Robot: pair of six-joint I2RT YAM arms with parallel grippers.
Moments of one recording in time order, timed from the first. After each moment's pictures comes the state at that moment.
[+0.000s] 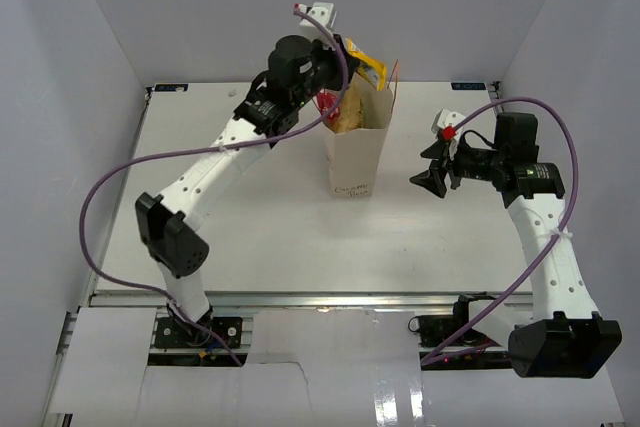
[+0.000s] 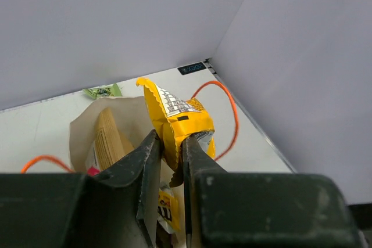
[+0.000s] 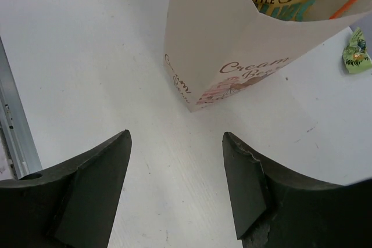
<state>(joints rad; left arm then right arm) -0.67 1.74 1.88 -0.16 -0.04 -0.30 0.04 1.09 1.17 -0.76 -0.95 -0.76</state>
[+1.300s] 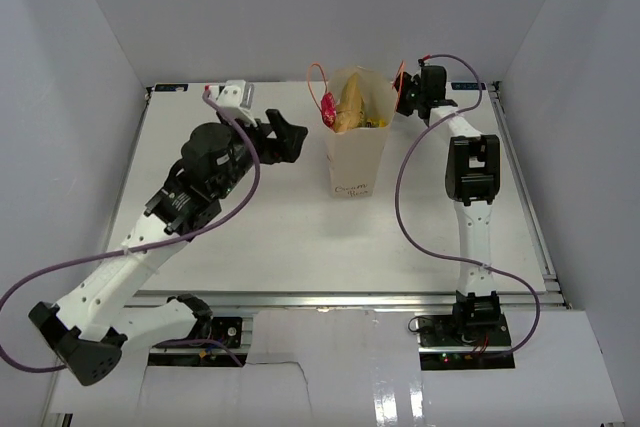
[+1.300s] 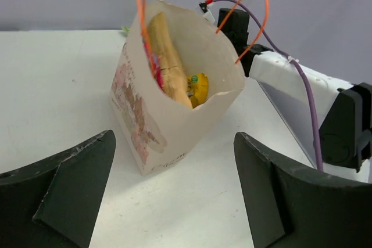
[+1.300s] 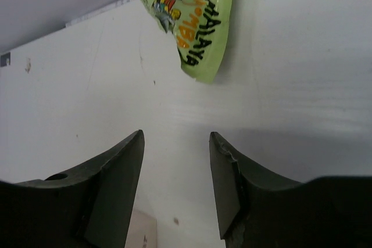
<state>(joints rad) -0.68 1.12 1.26 -0.21 -0.14 -0.36 0.09 2.51 2.07 -0.09 -0.43 0.55</state>
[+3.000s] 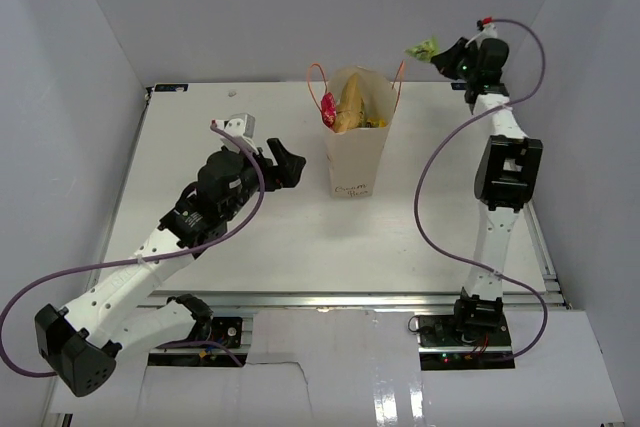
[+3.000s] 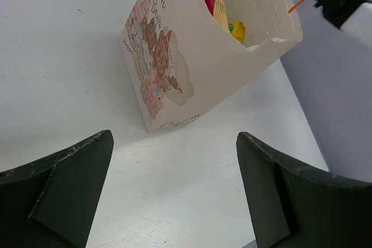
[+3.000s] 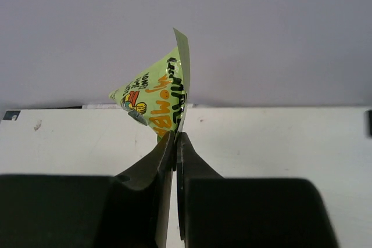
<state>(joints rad) -0.68 1.00 0.93 -0.14 -0.21 -0.54 -0.05 2.48 2.12 0.17 -0.45 0.51</state>
